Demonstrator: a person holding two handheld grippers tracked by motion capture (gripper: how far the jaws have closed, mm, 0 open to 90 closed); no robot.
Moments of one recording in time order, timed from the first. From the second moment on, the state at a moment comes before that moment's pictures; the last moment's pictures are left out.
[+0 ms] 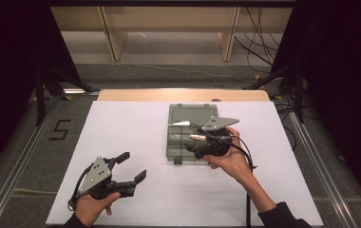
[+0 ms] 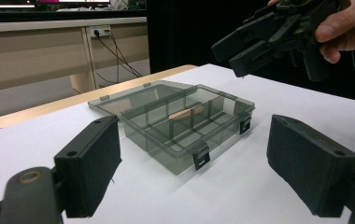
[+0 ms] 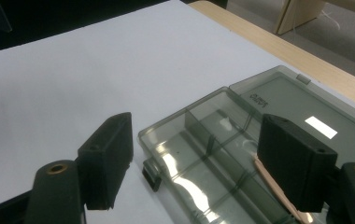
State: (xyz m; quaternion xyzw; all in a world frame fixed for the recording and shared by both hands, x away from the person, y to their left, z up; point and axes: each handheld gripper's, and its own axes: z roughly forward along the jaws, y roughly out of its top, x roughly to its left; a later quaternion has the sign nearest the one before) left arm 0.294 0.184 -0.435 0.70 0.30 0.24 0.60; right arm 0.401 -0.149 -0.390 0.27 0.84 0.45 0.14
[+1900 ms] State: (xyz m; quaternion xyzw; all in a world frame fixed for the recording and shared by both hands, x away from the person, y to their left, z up) left arm 0.294 0.184 -0.435 0.70 0.30 0.24 0.60; right arm 0.346 -0.194 -0.407 0.30 0.80 0.50 0.15
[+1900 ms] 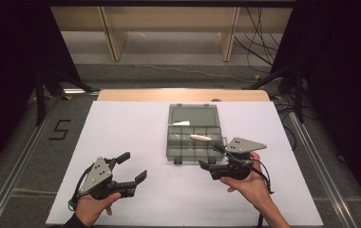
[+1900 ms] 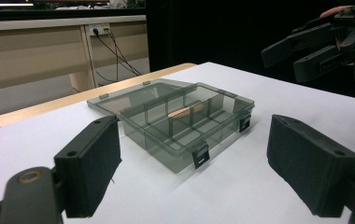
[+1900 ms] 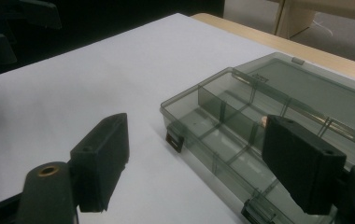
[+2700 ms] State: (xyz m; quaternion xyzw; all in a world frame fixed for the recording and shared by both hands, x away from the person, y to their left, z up) left arm 0.294 0.183 -0.436 0.70 0.30 0.24 0.60; right arm 0.327 -0.210 -0.416 0.31 0.80 0.50 0.15
